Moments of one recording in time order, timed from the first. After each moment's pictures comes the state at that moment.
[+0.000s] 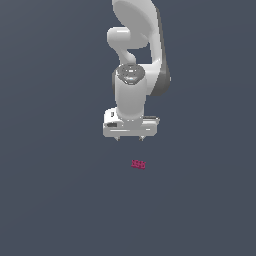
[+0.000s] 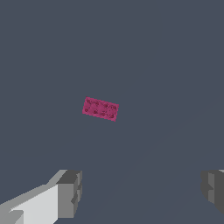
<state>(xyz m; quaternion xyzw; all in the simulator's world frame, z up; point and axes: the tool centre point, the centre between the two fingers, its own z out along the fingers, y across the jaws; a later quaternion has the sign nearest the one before) 0.002 0.007 0.159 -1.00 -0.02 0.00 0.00</state>
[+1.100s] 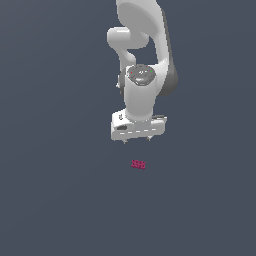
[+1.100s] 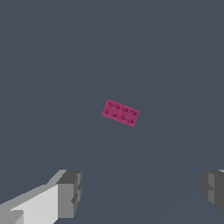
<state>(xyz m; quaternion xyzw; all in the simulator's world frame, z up) 0.008 0.037 0.158 -1.00 -0.07 -0.01 0.01</state>
